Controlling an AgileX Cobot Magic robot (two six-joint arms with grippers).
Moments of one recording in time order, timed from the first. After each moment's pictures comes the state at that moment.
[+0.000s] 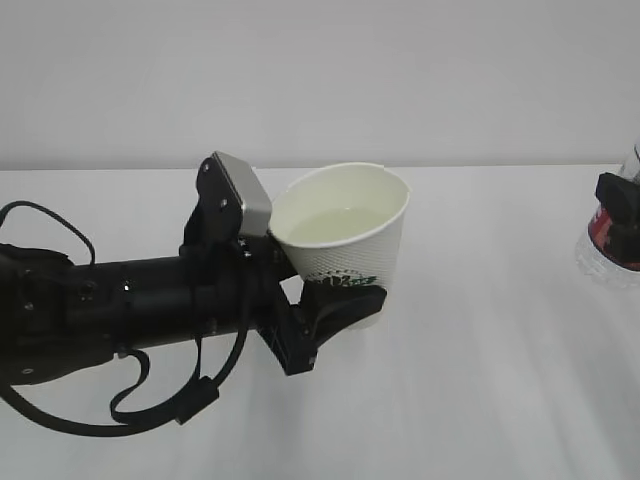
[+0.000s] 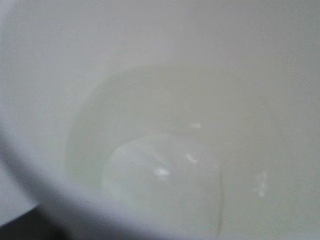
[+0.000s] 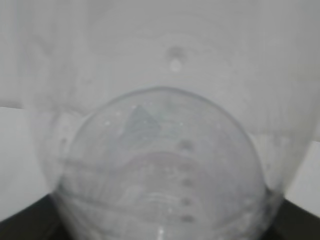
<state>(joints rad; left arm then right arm) -0.64 1.84 -0.70 0.67 -0.93 -0.39 0.05 1.32 -0.31 -0.03 -0.73 -0.07</state>
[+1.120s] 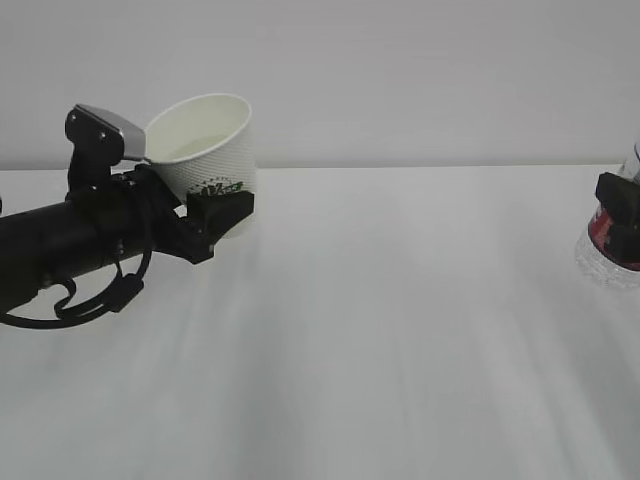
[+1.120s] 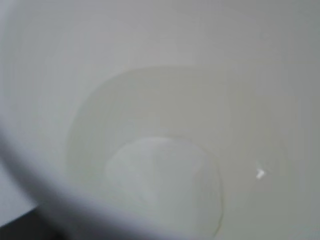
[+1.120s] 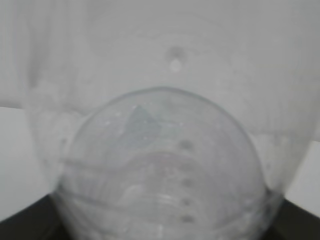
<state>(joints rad) -0.32 1.84 -0.70 0.55 -0.93 -0.34 0.05 1.32 -0.31 -0.03 -0.73 -0.07</state>
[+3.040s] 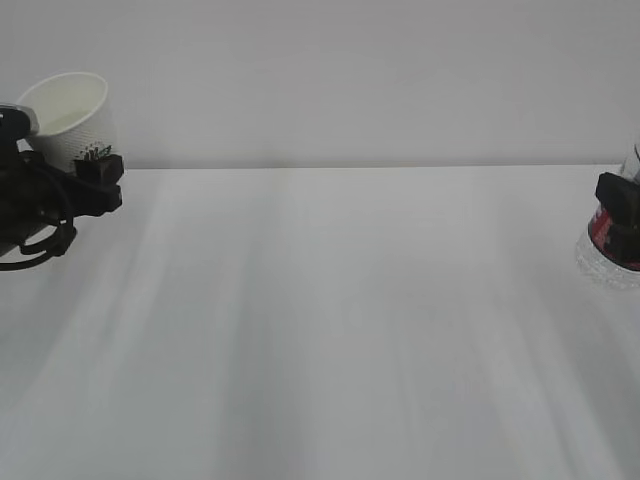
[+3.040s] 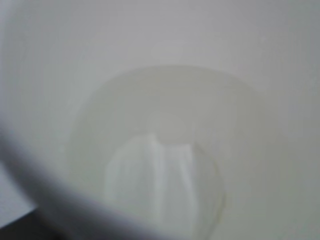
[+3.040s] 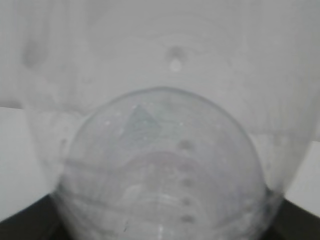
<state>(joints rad) -0.15 1.86 -0.70 0.03 -0.88 -0.04 0.05 1.32 -0.31 -0.03 -0.73 -0.07</state>
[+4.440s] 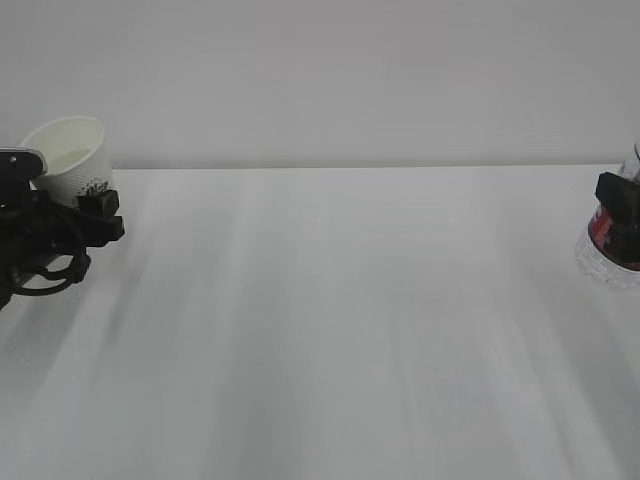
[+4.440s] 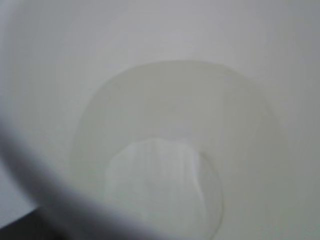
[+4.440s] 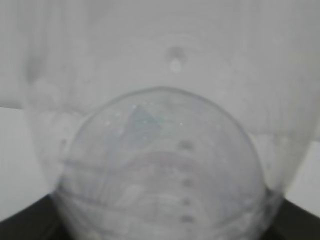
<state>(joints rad) -0.15 2.02 -0.70 -0.08 -0.98 -0.03 0.05 1.32 -0.31 -0.03 -0.73 -0.06</state>
